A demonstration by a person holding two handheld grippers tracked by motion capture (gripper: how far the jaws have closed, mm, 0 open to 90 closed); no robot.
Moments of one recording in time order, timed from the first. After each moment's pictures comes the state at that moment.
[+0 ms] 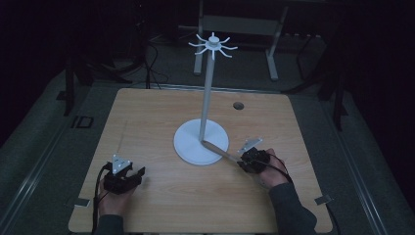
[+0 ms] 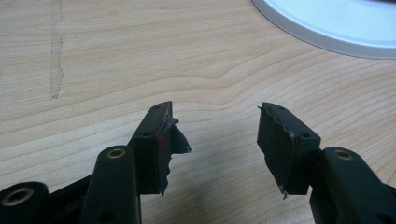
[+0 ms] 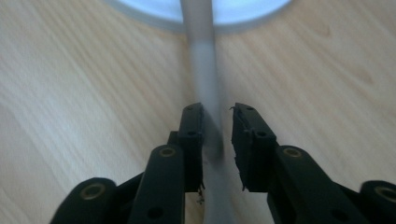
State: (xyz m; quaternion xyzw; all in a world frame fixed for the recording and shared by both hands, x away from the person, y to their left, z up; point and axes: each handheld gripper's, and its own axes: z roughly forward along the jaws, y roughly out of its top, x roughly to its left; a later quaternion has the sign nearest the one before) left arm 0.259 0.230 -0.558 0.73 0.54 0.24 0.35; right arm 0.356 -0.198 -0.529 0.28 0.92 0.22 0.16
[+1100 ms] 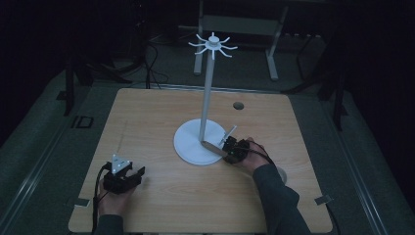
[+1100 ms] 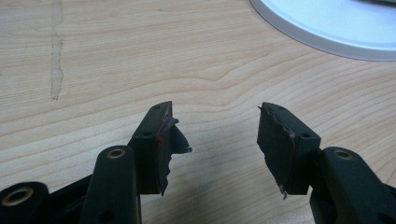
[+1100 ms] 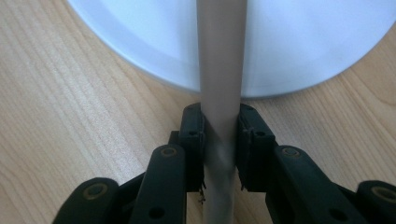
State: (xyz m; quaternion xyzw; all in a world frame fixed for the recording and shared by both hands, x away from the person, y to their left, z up) left arm 0.259 0.231 -0.557 0.73 0.54 0.24 0.36; right arm 0.401 -0.144 -0.537 0.23 0.96 0.15 0.09
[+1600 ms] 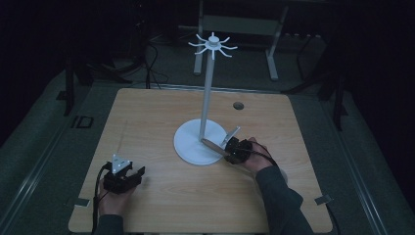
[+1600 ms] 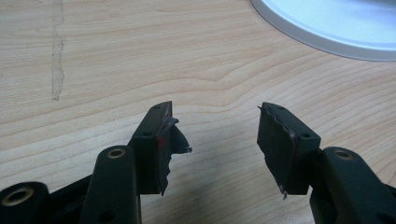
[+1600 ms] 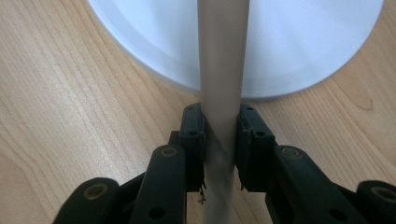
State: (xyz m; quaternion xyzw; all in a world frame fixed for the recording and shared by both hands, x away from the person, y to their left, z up) left arm 0.260 0.231 -0.557 0.73 0.54 0.24 0.35; right arm 0.390 -0.149 -0.524 0.22 0.95 0.18 0.11
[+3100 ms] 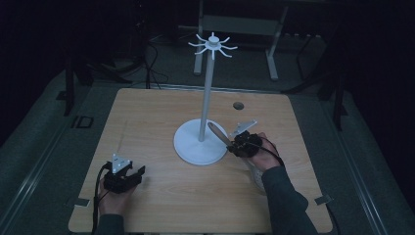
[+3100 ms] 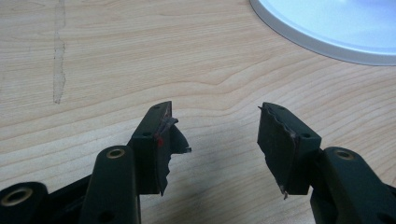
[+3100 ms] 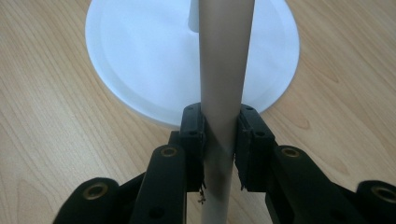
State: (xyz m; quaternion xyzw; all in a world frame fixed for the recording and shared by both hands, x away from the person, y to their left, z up) left arm 0.261 0.230 -0.557 0.72 0.54 0.25 0.36; right arm 0.387 -0.172 -0.492 0.25 0.91 0.28 0.14
